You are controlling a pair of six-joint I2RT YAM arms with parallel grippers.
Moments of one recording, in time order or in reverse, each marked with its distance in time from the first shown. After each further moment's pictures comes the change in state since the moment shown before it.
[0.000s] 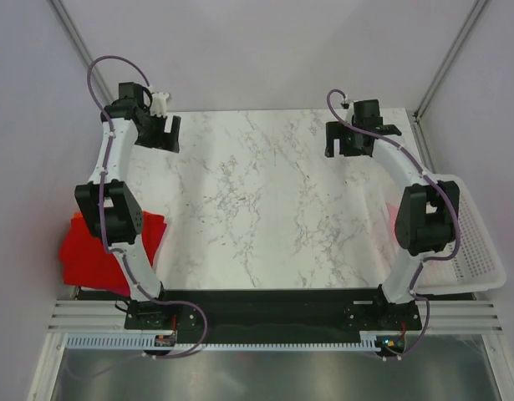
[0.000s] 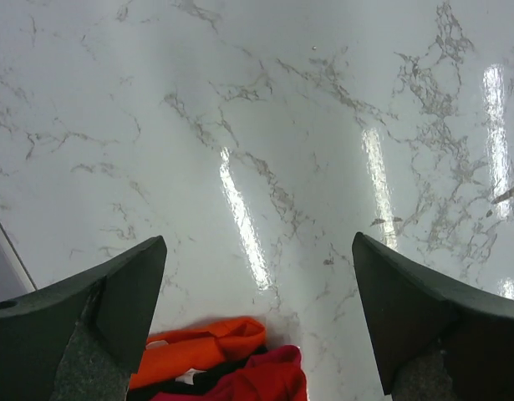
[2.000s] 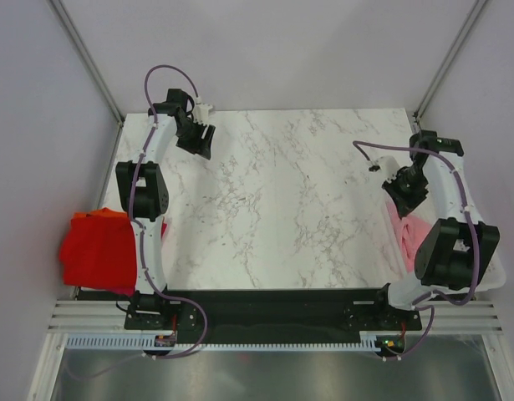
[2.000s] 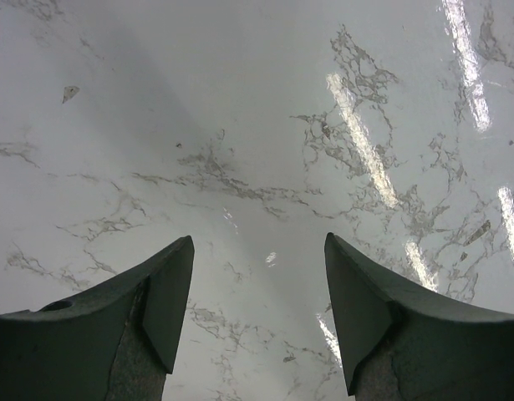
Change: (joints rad) left arm -0.172 0.421 0.319 -0.061 0.101 0.063; right arm -0.315 -0.254 -0.140 -0.843 -0.018 -0.939
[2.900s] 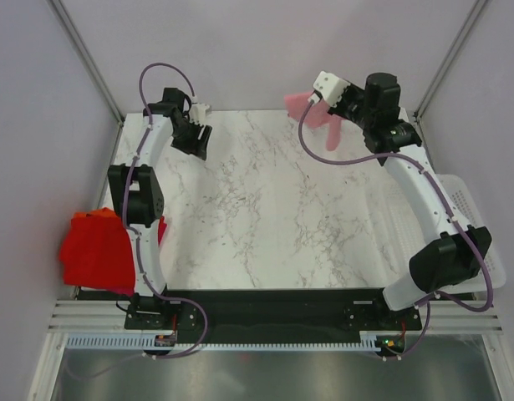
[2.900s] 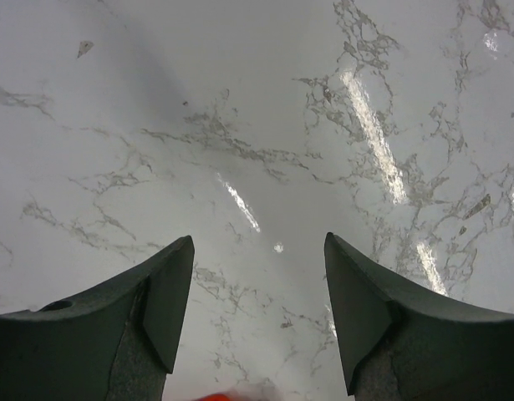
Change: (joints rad) left arm 0.000 -0.093 -0.104 0.021 -0.042 -0.001; right arm 0.423 -0.011 0.265 1.062 0.019 -0.086
